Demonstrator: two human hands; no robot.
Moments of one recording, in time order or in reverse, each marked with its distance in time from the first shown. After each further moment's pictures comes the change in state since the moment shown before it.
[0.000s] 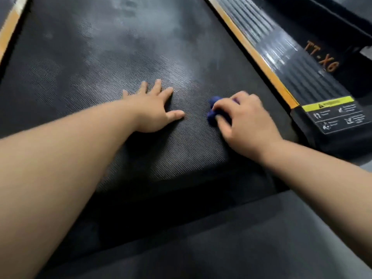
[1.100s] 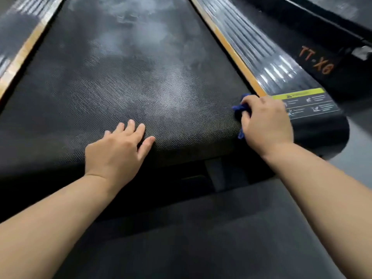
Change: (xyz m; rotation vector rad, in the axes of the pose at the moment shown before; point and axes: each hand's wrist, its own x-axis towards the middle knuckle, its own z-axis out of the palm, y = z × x) left_hand -0.132 0.056 0.070 0.039 0.426 -0.140; right_hand -0.052 0.080 -0.020 -0.096 0.153 0.230
